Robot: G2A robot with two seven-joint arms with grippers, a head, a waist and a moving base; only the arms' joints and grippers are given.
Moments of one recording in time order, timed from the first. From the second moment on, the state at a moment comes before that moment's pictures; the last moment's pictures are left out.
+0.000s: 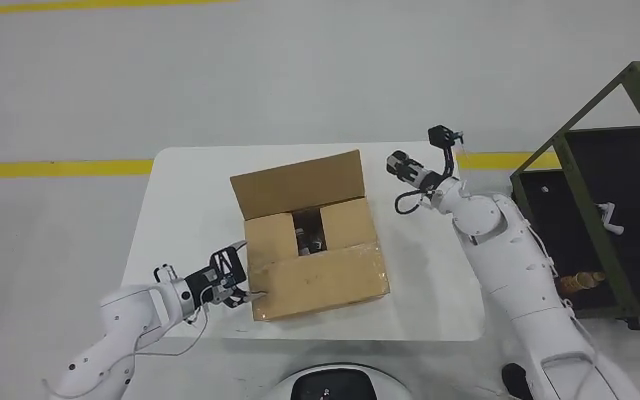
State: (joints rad) left arm 1.35 -0.92 -1.37 -1.74 1.56 -0.77 0.01; right arm -0.64 -1.23 1.12 -0.96 -0.30 -0.29 0.47
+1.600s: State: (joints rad) left arm 1.45 -0.91 -1.48 -1.78 1.42 -0.71 -0.10; right arm -0.69 -1.23 1.07 -1.04 -0.26 -0.65 0.78
